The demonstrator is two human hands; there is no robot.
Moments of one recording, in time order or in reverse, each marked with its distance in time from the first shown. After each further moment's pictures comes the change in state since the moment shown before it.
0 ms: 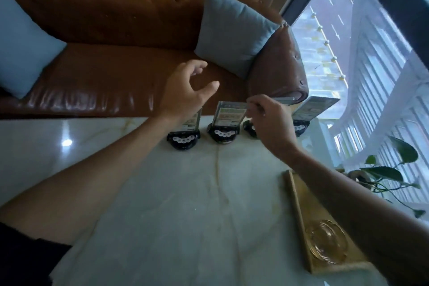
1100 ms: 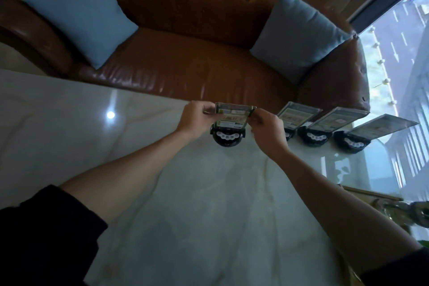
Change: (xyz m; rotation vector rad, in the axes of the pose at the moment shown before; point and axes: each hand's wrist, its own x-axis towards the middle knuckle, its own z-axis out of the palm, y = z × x) left_hand -0.078 -0.120 -0.082 -0.012 -0.020 -0.274; right_hand -0.030 -0.069 0.130 0.042 -0.335 0.146
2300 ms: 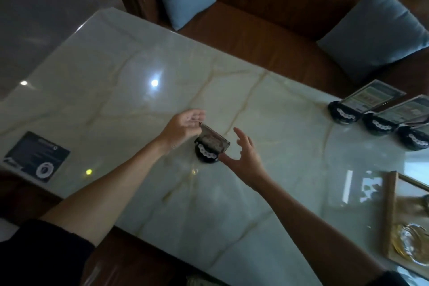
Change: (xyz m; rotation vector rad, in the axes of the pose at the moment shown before) left_hand -0.282 -0.130 -0.183 -0.326 0.000 -0.282; right_hand -0.265 -0.078 0.178 0.098 -0.491 -0.121
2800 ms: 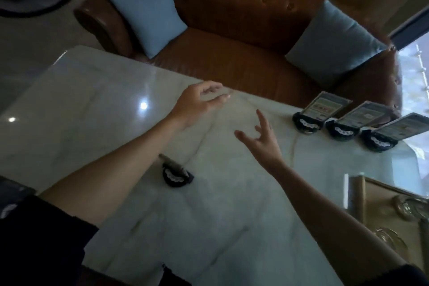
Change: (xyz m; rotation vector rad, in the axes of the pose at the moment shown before) left_hand 0.086 0.161 0.104 0.227 0.084 0.242; right_hand 0.027 0.006 -0.170 0.191 0.221 0.055
